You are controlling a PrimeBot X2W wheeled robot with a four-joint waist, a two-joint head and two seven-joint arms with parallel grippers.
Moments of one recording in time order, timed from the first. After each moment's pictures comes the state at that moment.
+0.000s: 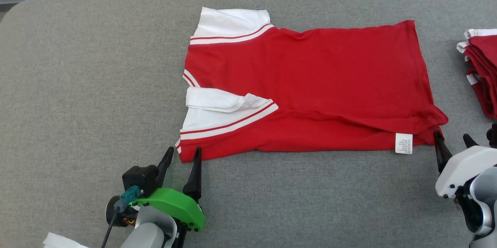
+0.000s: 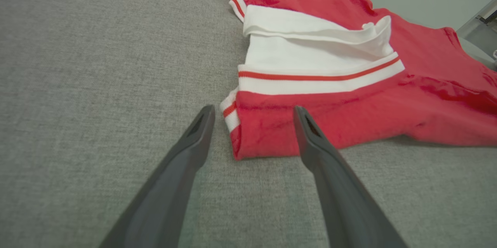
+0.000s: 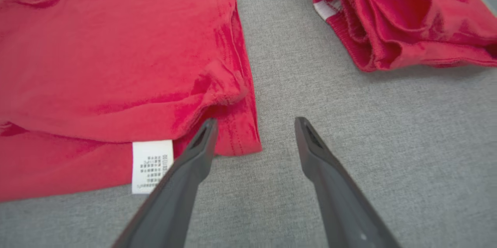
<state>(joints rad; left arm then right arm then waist) -0.26 0.16 -0.52 0.46 -0.63 0.07 -0.26 -0.14 -0.13 -0.27 0.12 0.21 0.13 0.36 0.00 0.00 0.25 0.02</state>
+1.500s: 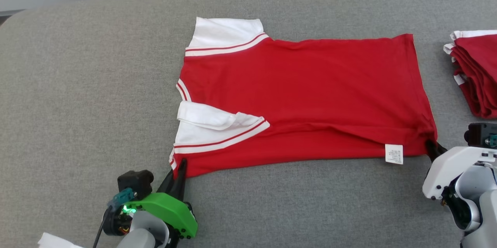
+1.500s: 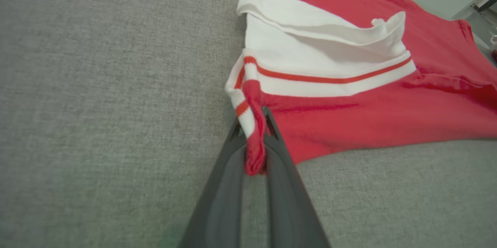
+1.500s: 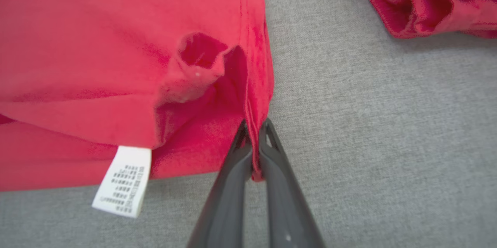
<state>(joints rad) -0.27 0.17 -0.52 0.55 -0.70 0.03 -0.20 -0.20 -0.20 -0.16 0.30 0.30 0.13 0.35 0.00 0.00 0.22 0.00</state>
